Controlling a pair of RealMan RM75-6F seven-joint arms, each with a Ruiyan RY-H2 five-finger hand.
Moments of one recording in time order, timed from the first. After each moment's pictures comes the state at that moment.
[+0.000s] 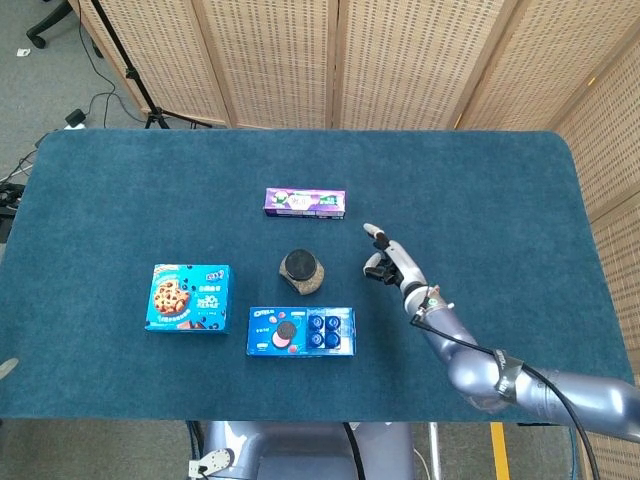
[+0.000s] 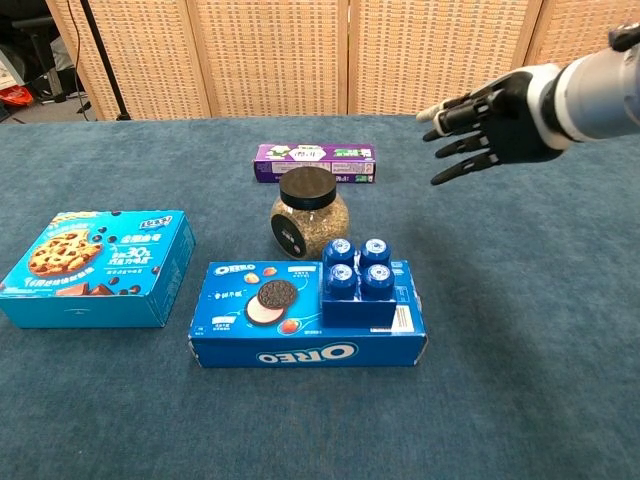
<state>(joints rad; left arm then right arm) 0.01 -0.90 -0.03 -1.69 1.47 1.50 -0.33 0.98 -1.24 0.35 -1.83 -0.18 0.78 0.25</state>
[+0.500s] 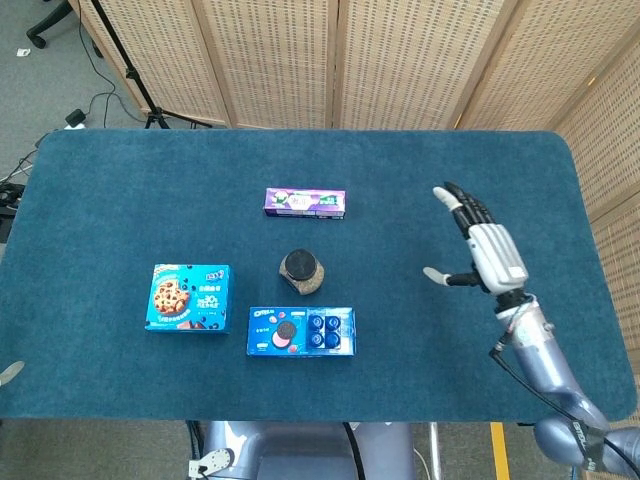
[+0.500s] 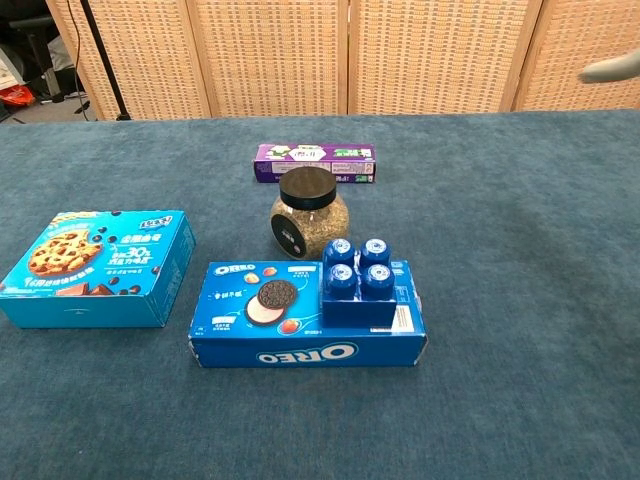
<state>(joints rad) 0.02 -0.92 -0.02 -1.69 1.53 1.57 -0.27 0.57 -1.14 0.19 -1.71 -1.32 1.30 0.20</state>
